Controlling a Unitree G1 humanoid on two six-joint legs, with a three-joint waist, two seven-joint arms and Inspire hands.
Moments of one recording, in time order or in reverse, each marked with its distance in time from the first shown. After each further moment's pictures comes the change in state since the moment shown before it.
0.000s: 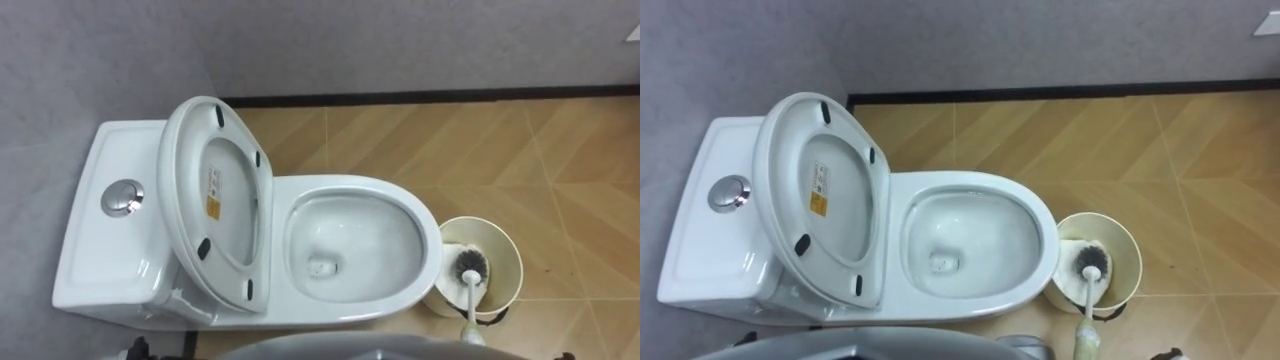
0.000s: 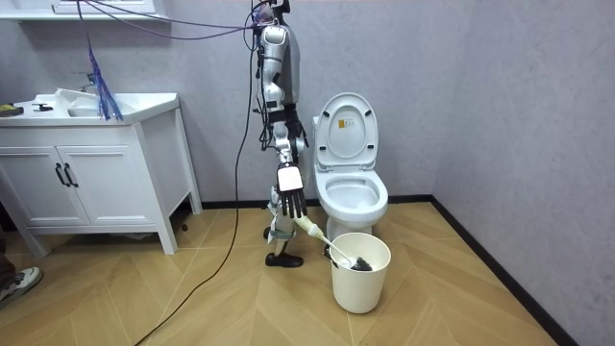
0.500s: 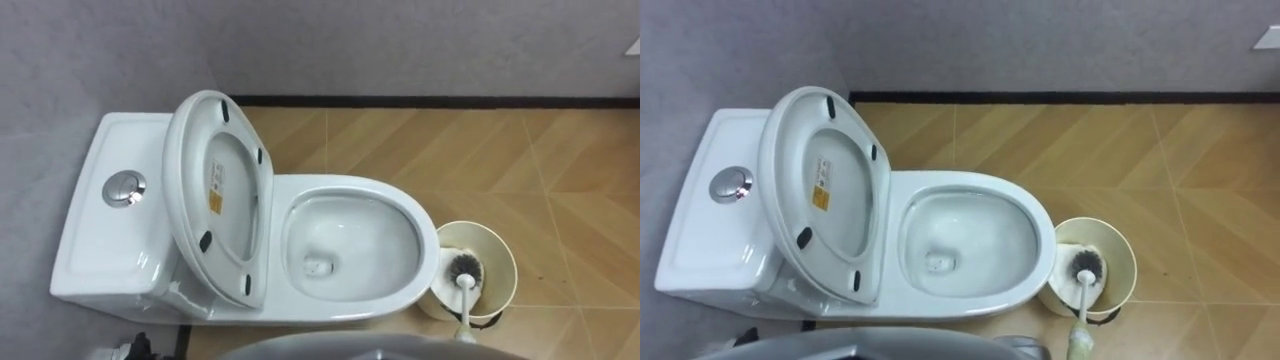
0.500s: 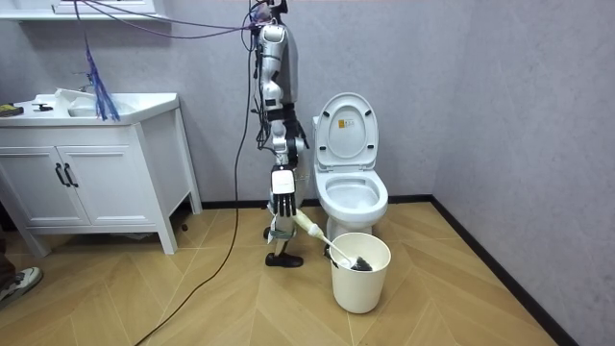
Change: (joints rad) left arm -0.032 -0.002 0.013 -0.001 0.204 0.019 -0.036; right arm -0.002 0.000 0.032 0.028 0.120 0.059 0.314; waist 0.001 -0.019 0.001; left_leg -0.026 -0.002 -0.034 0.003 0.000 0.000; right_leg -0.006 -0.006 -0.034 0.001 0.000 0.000
